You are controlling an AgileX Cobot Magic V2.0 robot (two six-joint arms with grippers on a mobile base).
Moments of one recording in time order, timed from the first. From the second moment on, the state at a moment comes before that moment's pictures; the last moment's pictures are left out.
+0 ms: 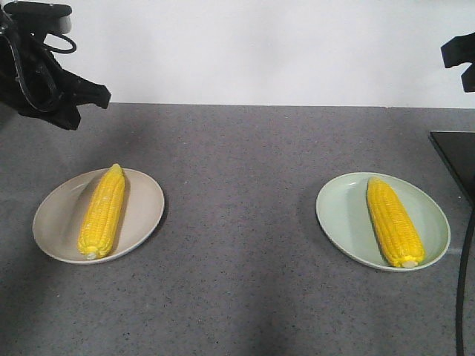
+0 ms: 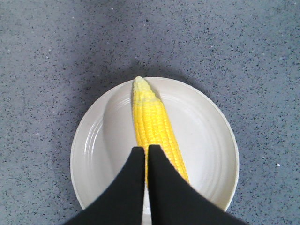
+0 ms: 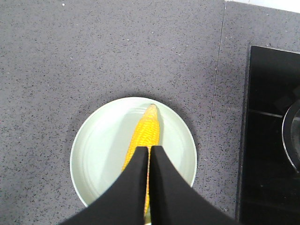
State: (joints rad) left arm -0.18 1.71 -1.79 -0.01 1.25 -0.01; right arm 0.03 1.42 -1.71 0.06 1.26 -0.12
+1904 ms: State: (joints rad) left arm -0.10 0.04 0.03 0.08 -0.02 -0.17; right arm 0.03 1.42 -1.71 0.06 1.26 -0.12
